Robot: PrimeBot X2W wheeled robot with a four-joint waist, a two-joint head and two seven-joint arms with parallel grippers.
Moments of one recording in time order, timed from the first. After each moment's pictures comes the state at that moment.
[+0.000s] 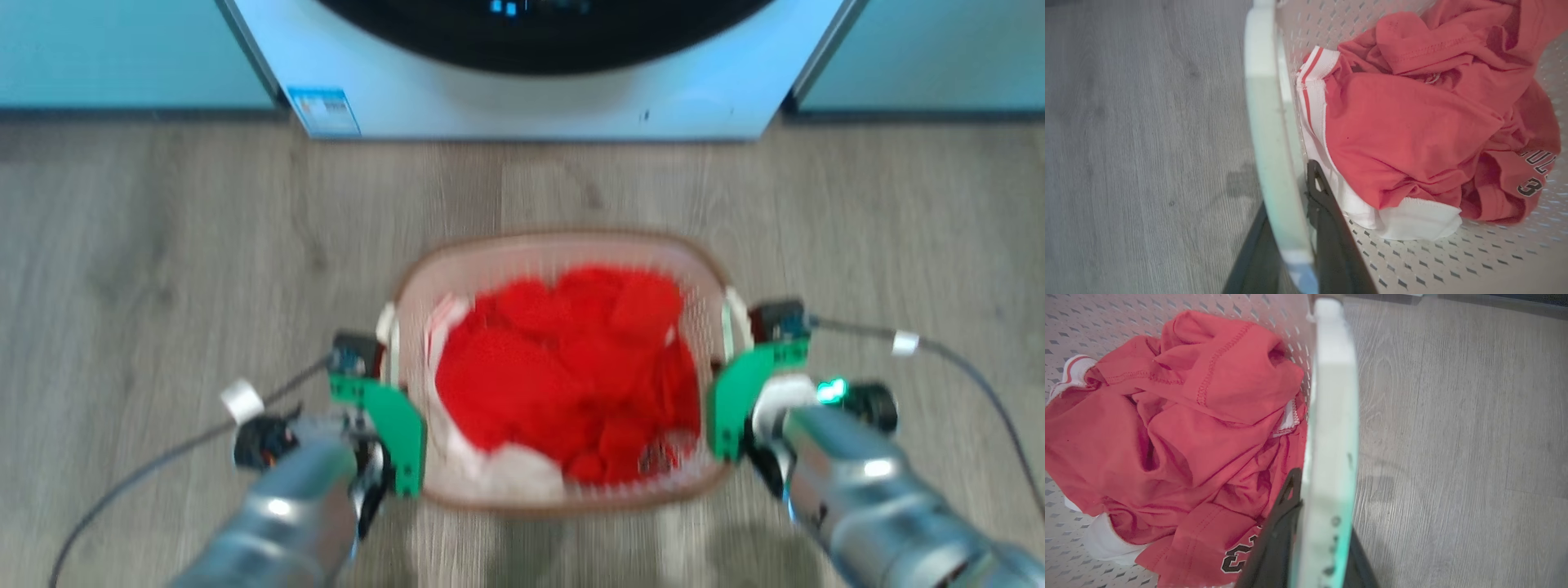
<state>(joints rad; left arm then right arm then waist) -0.66 0.03 -1.22 1.25 -1.07 -0.02 -0.15 -0.71 -0.04 0.86 1.30 0.84 0.13 -0.11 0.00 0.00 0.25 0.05</state>
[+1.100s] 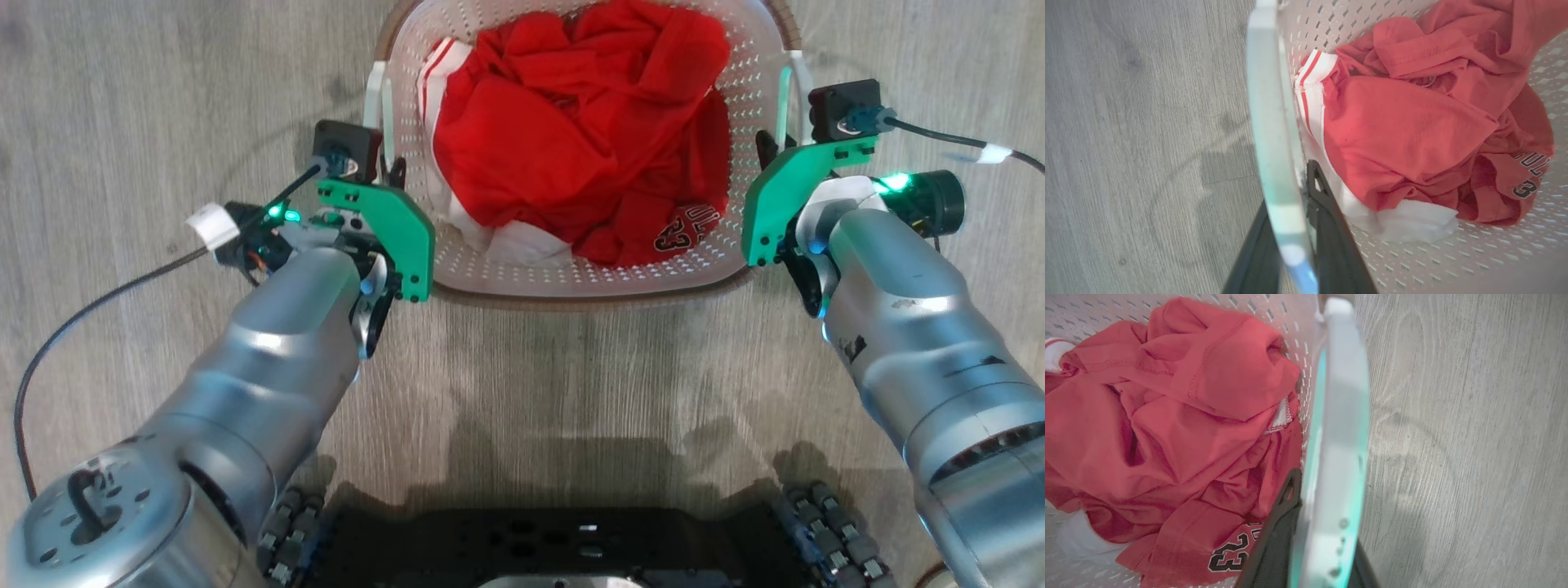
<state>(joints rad) -1.02 0.03 -1.23 1.20 -1.07 0.07 -0.23 -1.04 -0.06 0.48 1.30 0.44 0.13 -0.16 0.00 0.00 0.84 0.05</state>
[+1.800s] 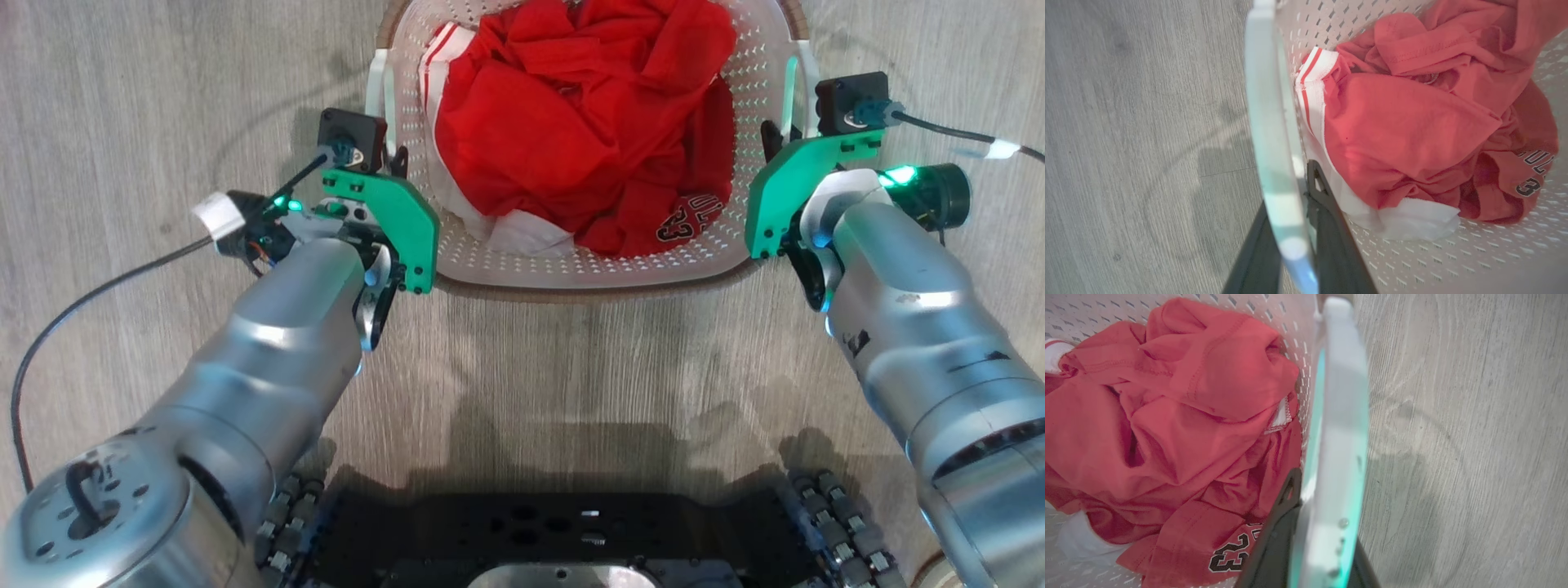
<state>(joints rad) -1.04 0.03 -1.25 1.17 -1.08 0.09 -0.23 -1.05 -0.07 0.47 1.30 0.44 0.13 -0.17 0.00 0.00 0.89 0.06</state>
